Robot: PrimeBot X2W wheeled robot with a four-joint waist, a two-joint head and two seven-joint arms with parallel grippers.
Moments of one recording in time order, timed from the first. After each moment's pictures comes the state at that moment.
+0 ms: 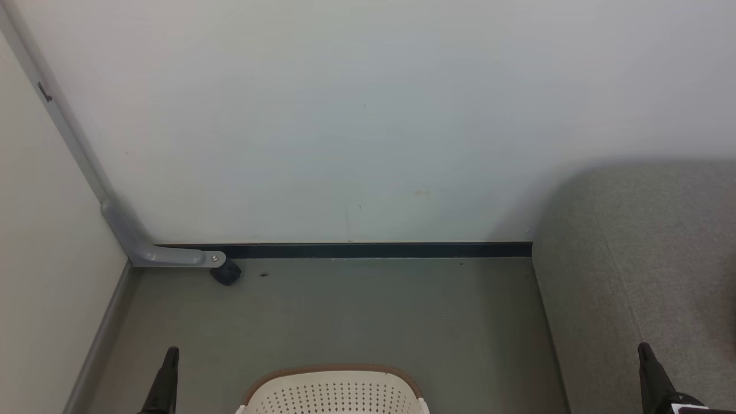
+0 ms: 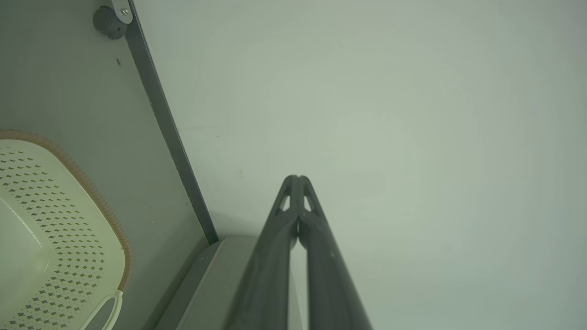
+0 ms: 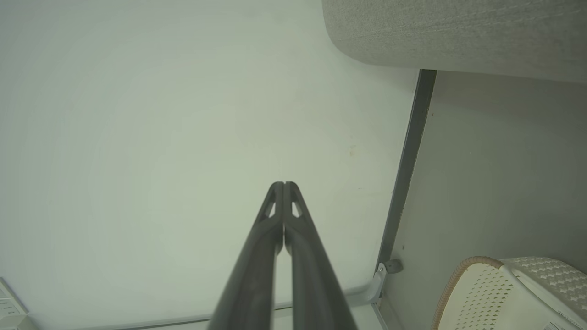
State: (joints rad) left arm -0.07 0.04 0.09 0.30 -1.60 -0.12 0.11; right arm -0.08 -0.04 -0.14 0.30 1.59 0.12 0.11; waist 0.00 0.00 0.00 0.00
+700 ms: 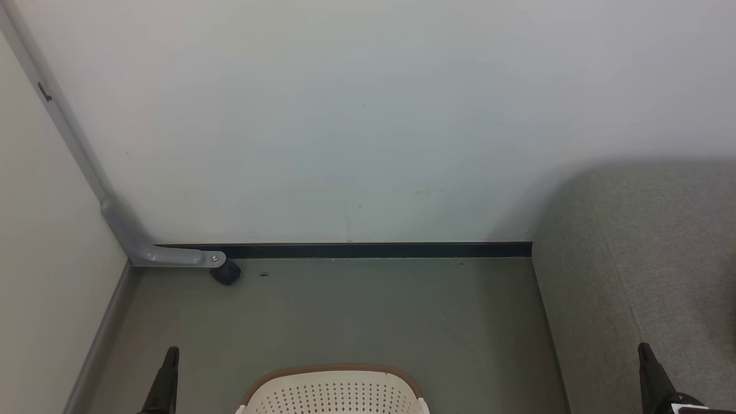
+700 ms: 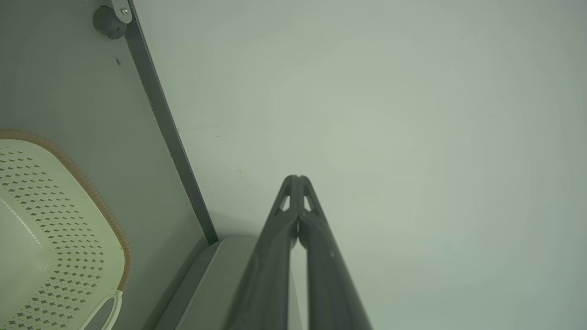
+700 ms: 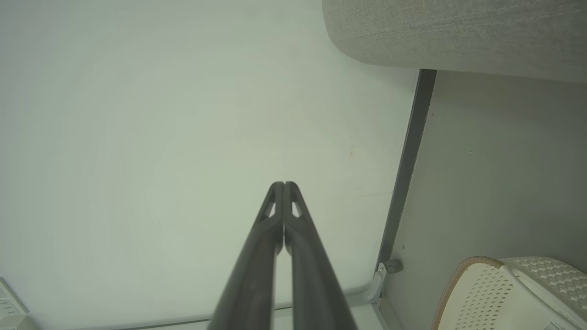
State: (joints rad) left arm -0.07 0.04 0.09 0.30 -1.60 -0.12 0.11; right arm -0.08 -0.04 -0.14 0.30 1.59 0.12 0.11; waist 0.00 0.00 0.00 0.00
